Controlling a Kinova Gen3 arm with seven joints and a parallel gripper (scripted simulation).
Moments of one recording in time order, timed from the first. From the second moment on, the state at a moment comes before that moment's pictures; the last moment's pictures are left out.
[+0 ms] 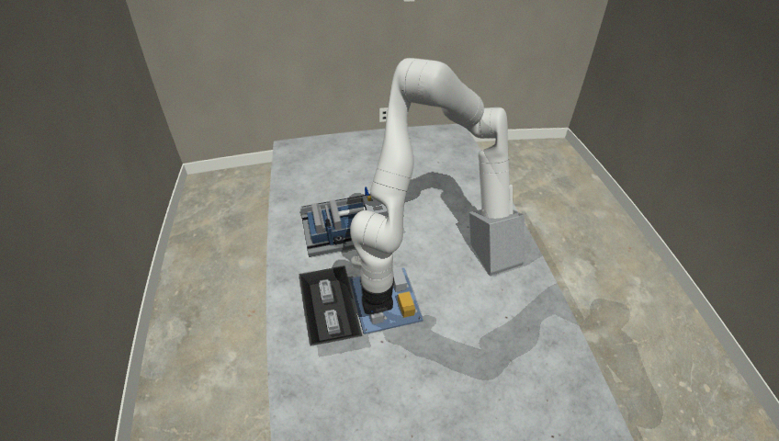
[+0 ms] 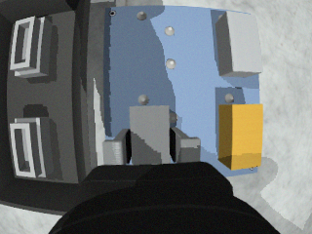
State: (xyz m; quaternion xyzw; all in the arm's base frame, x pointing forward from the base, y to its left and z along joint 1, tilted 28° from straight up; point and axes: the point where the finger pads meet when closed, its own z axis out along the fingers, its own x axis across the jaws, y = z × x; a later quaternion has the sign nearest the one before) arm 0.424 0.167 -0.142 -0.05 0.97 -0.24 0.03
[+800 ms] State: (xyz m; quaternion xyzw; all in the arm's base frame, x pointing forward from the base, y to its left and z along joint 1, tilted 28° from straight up) arm 0.423 0.167 -0.142 -0.05 0.97 -0.24 0.02
